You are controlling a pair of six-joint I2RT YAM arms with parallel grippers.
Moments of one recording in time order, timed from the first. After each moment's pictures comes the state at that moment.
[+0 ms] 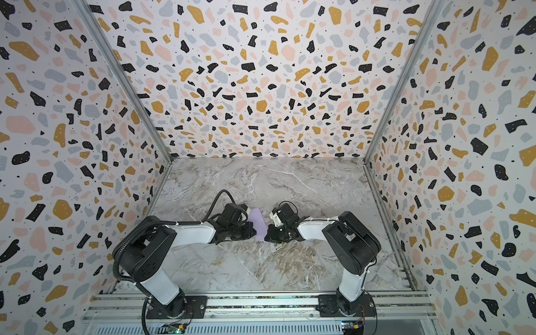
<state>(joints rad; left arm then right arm) -0.60 1.69 0.72 0.02 0.32 -0.64 0.69 1.76 0.83 -0.05 -0.48 0.68</state>
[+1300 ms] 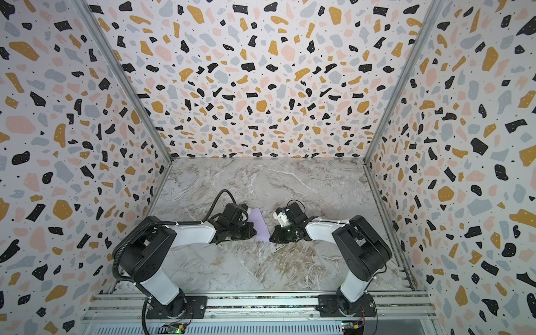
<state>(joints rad) -0.60 1.69 0.73 0.00 0.30 -0.62 0.63 1.69 0.78 -0.10 -0.59 0.51</state>
